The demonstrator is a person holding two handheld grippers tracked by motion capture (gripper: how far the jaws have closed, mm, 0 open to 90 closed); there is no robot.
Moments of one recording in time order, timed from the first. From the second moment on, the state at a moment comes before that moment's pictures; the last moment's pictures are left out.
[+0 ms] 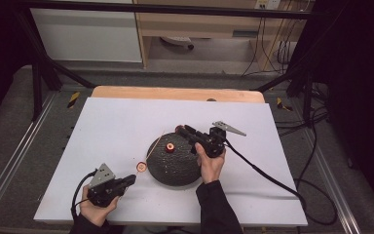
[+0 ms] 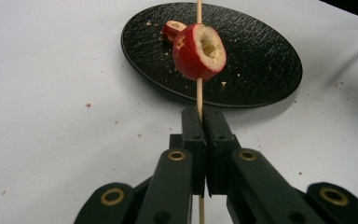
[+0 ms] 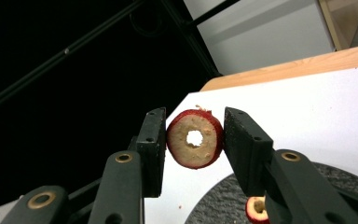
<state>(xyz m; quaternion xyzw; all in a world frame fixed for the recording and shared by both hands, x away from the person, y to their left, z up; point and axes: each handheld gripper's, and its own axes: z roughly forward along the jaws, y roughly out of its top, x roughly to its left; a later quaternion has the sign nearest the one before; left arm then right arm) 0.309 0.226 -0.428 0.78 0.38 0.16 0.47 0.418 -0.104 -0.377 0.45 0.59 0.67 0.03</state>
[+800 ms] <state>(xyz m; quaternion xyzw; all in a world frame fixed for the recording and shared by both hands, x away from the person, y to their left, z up) 0.306 0.210 -0.429 0.77 0.38 0.15 0.49 0.423 -0.100 -0.381 0.46 0.53 0.71 0.03</state>
